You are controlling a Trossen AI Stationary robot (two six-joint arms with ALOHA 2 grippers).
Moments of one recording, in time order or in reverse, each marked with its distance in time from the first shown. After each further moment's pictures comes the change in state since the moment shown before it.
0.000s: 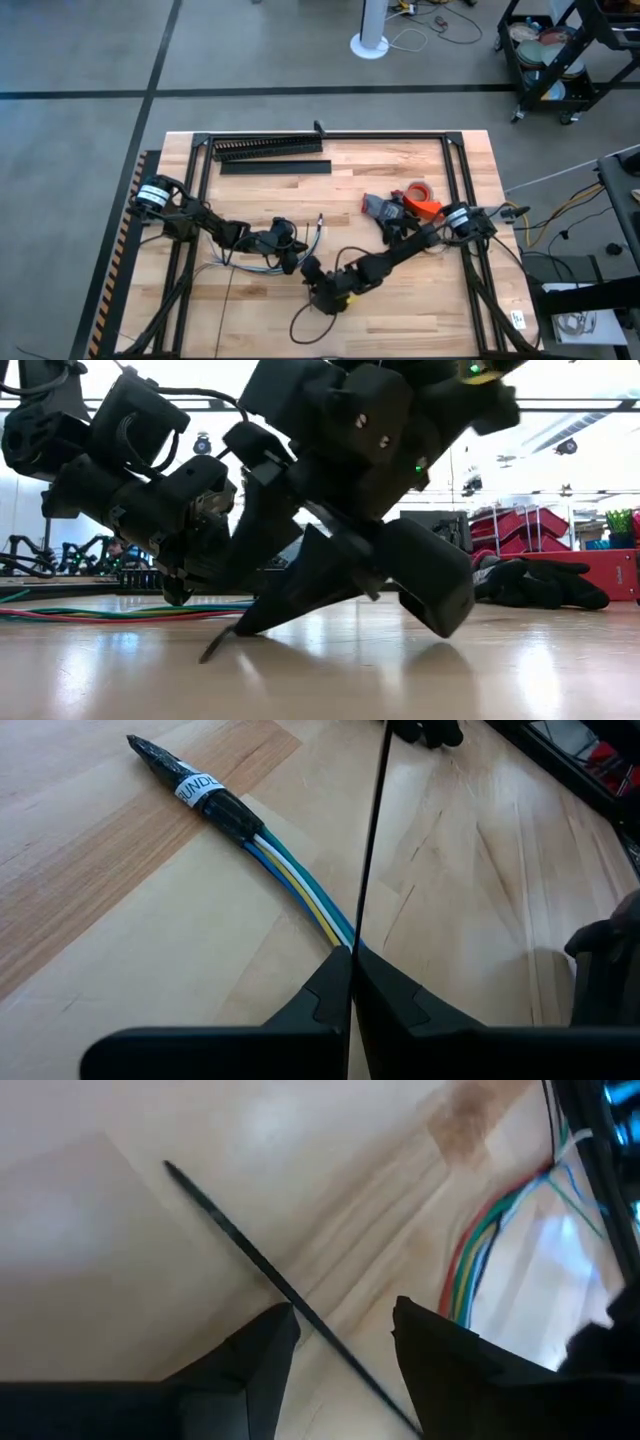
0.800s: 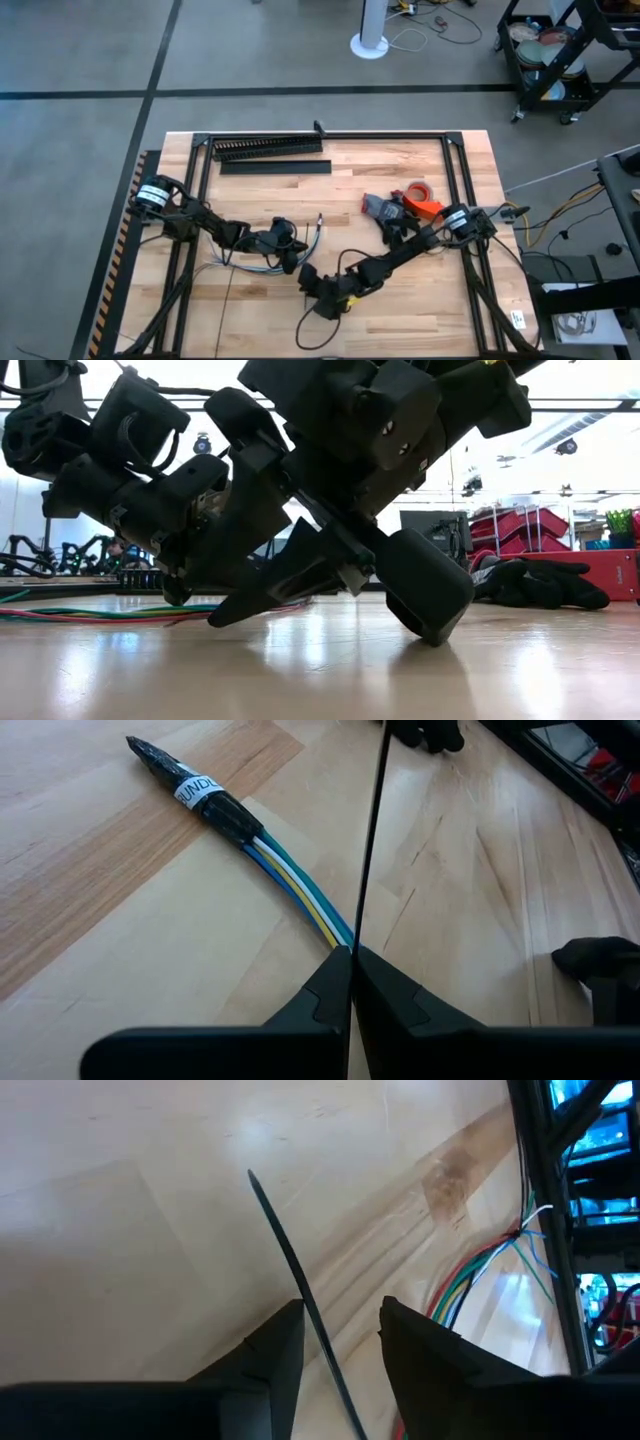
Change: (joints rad) left arm 0.000 0.000 0.000 0.001 -0.002 -0.015; right arm 0.018 0.037 -0.003 0.108 0.029 -0.184
